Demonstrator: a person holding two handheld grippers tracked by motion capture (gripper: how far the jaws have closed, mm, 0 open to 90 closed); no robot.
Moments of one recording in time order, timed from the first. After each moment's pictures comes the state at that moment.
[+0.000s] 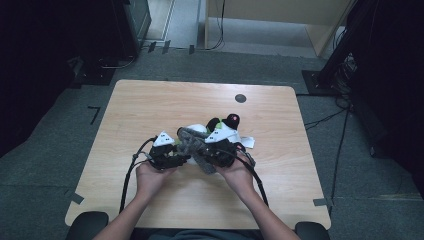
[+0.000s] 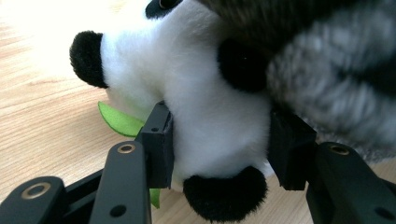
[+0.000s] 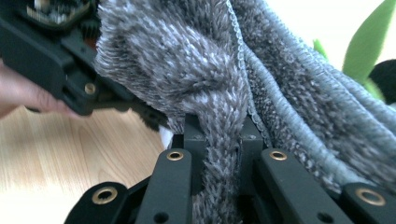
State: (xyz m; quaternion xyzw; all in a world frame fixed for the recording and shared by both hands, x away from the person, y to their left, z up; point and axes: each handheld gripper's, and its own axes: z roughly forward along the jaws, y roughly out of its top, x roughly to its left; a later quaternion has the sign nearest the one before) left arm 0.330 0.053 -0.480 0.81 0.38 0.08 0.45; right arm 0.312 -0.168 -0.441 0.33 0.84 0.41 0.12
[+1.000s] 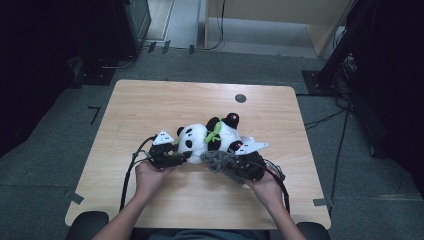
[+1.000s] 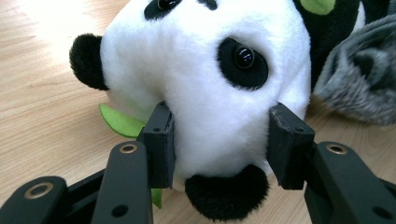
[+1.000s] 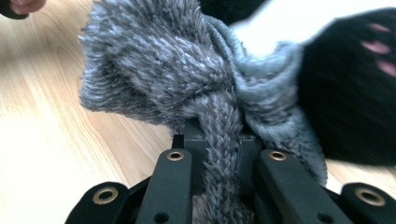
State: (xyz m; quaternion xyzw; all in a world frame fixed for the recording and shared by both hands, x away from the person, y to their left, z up) left arm 0.333 0.053 -0.478 0.81 0.37 0.08 0.44; right arm 0.282 -0.252 -0.457 0.37 0.85 0.37 0.10
